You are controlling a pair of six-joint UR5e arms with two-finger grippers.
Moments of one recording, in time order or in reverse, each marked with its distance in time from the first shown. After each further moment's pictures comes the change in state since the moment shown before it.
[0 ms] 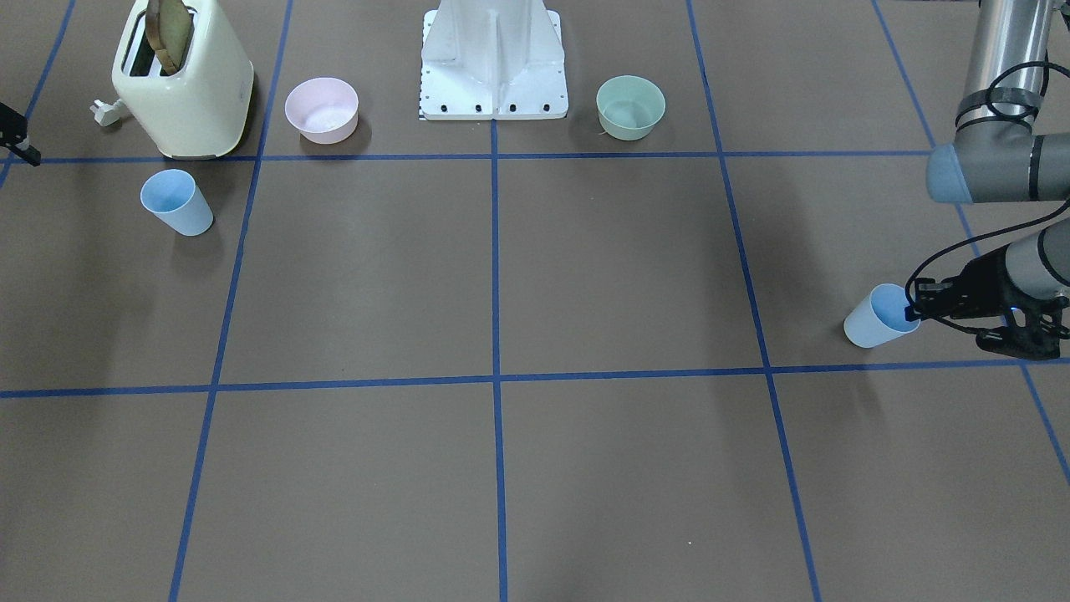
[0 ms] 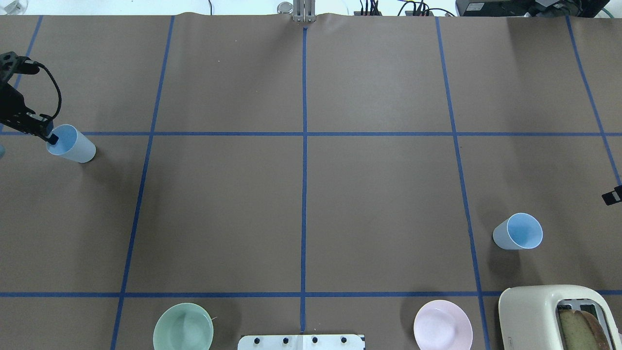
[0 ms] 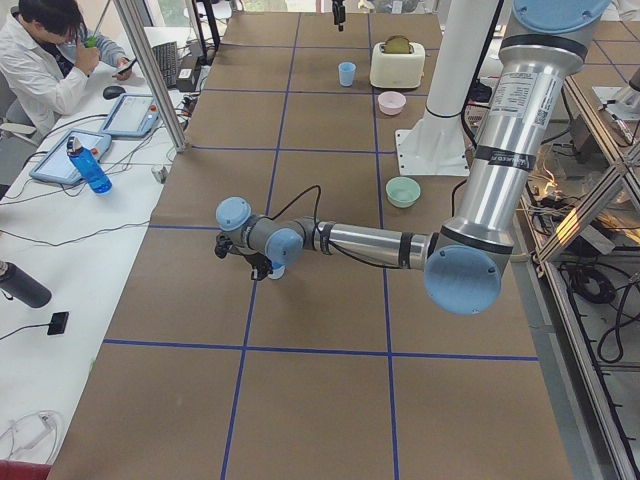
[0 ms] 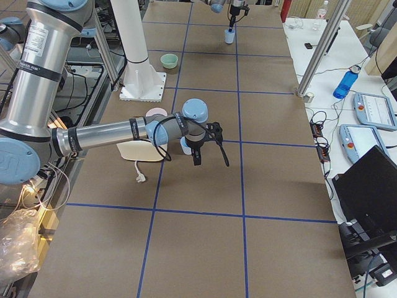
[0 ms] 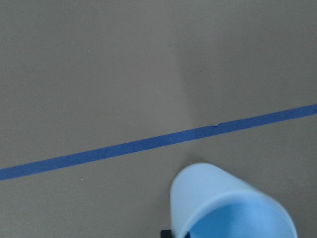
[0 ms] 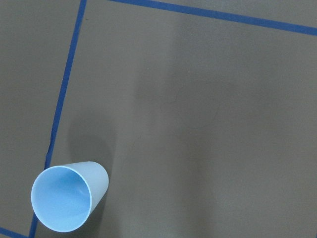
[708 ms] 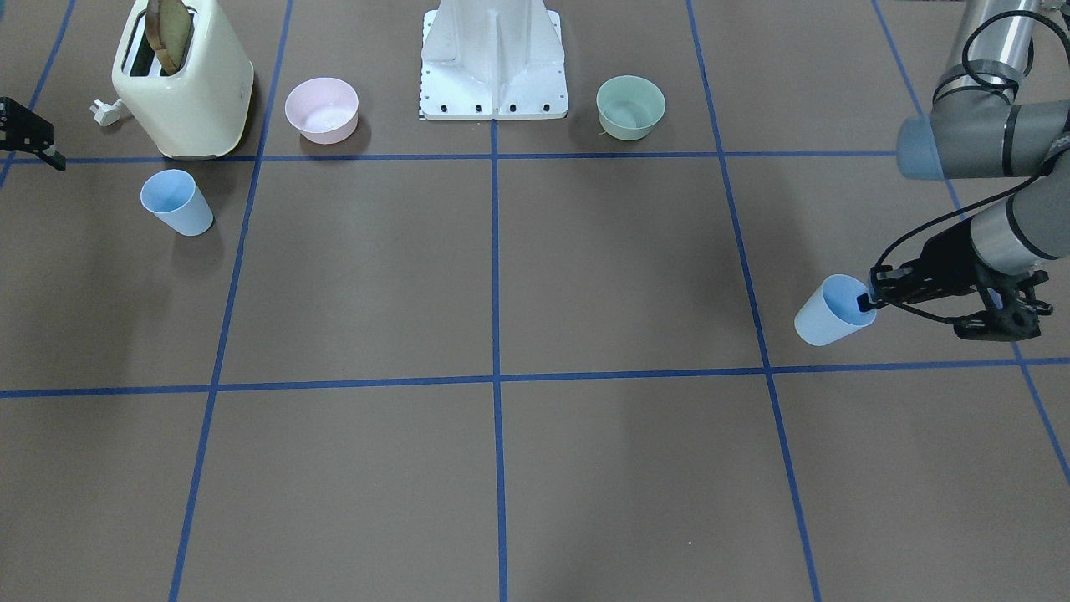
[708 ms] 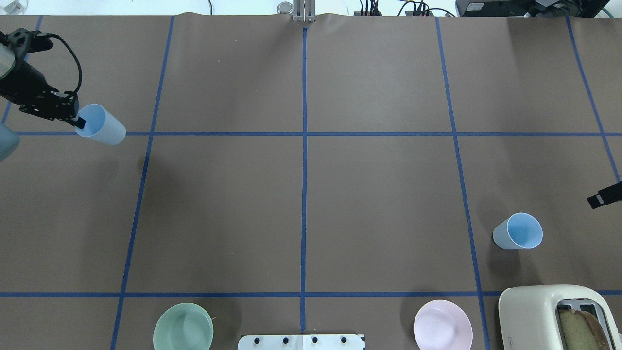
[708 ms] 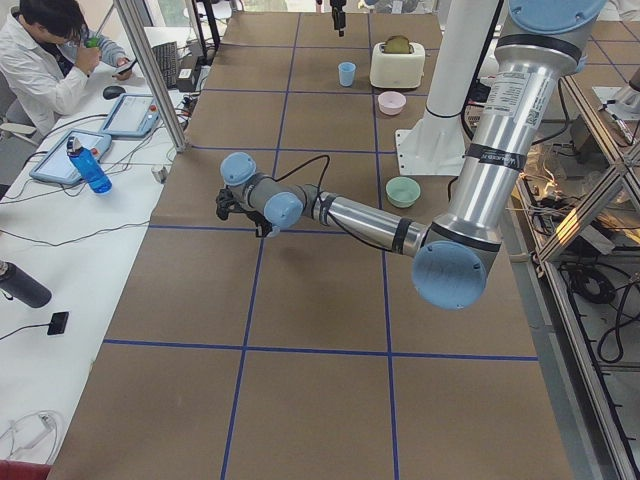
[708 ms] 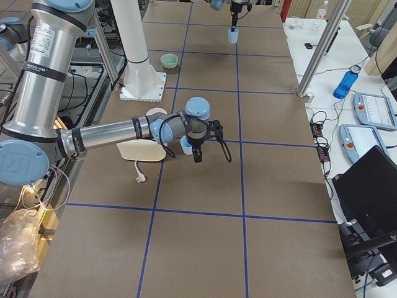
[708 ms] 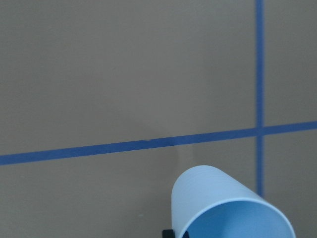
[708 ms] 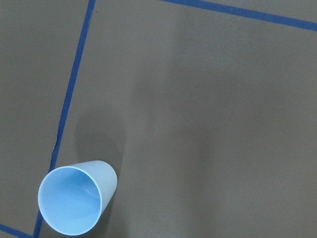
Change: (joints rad) left arm 0.049 -0.064 -0.180 0.018 -0.037 -0.431; right arm -0.079 0.028 -0.006 0.001 -0.017 0.053
